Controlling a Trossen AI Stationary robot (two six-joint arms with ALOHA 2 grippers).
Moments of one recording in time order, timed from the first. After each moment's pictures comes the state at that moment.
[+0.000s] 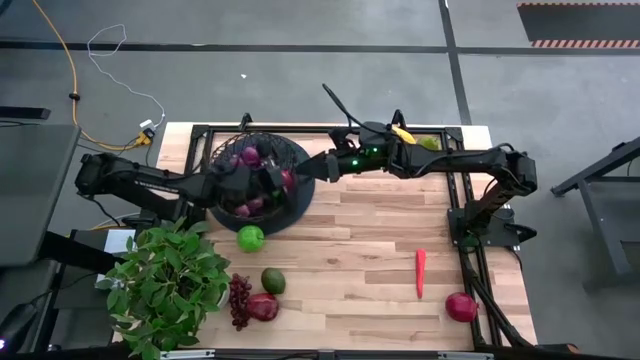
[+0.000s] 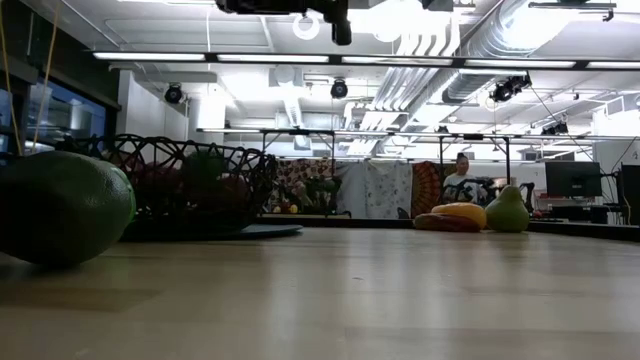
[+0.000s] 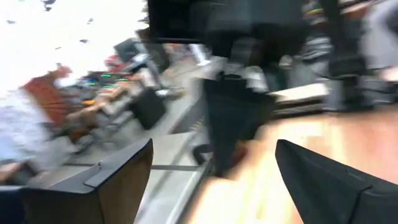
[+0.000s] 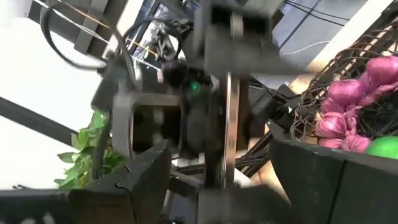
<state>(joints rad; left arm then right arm) 0.03 1.22 0.86 0.30 -0.62 0.44 -0.16 1.60 1.33 0.21 -0.29 0.93</state>
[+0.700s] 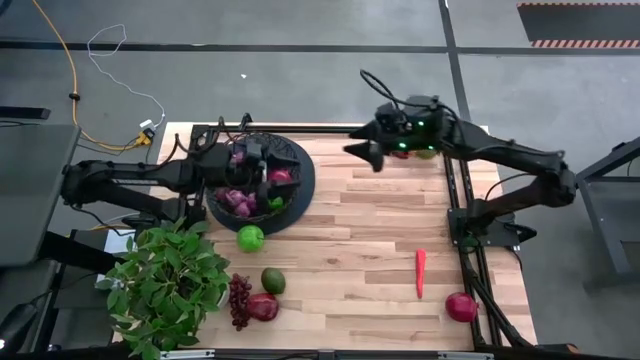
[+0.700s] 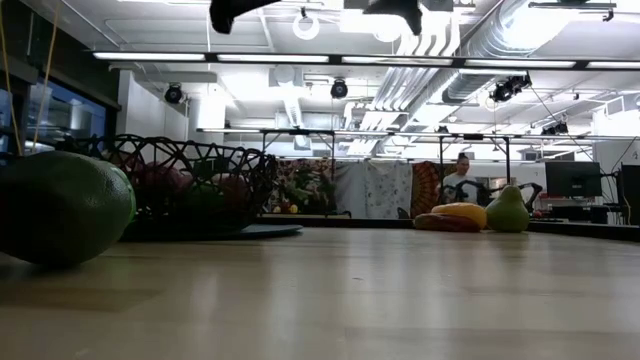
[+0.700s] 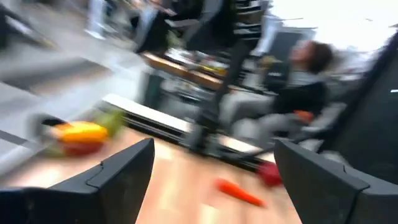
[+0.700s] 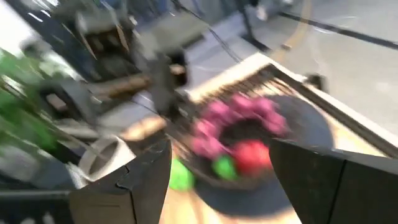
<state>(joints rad) 0.20 1.04 0.84 0.13 -0.01 -0.33 -0.31 1.27 1.32 -0.36 -0.19 0.38</state>
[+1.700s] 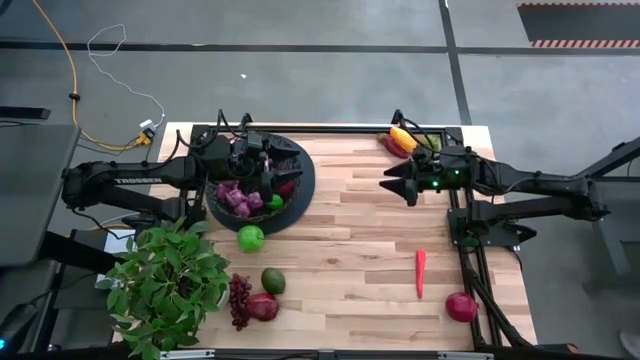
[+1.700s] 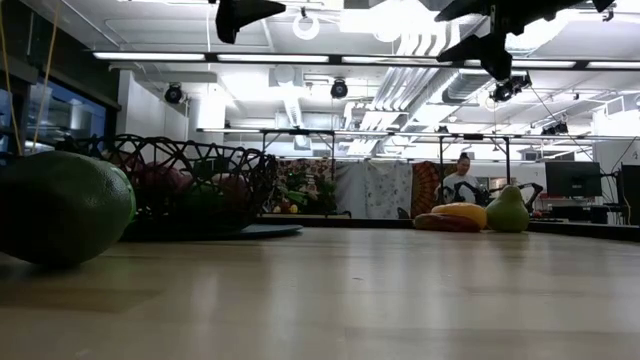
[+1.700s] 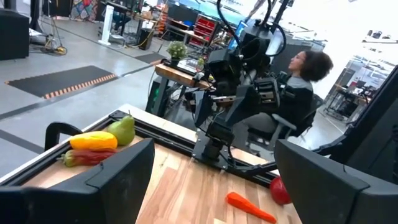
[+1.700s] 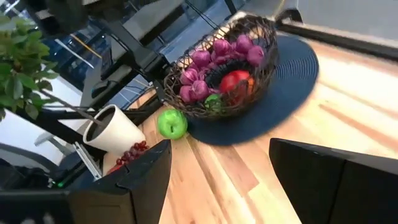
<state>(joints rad) 0.28 1.06 0.83 0.20 0.01 -0.33 -0.17 0.79 0.73 -0.27 -0.02 0.61</state>
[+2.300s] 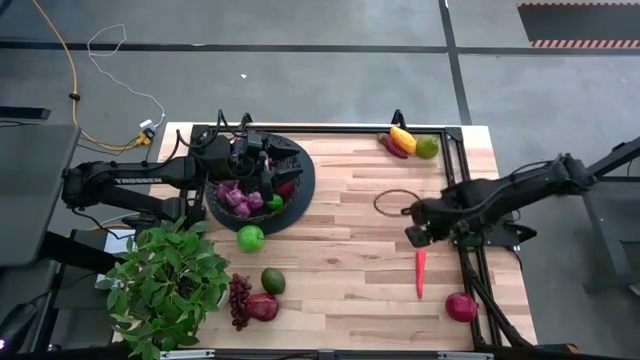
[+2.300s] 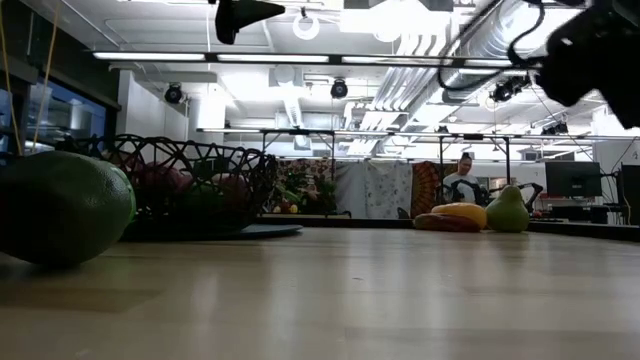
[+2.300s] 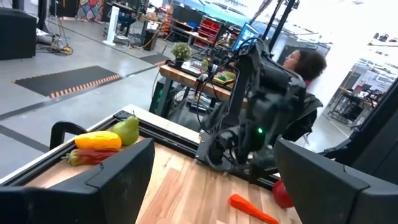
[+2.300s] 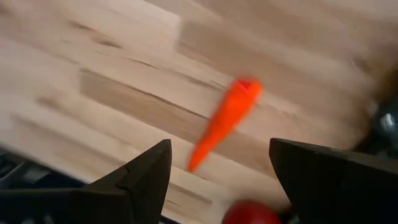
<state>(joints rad) 0.28 1.06 0.83 0.20 -0.01 -0.34 0.22 1.01 0.76 -1.08 -0.24 1.44</state>
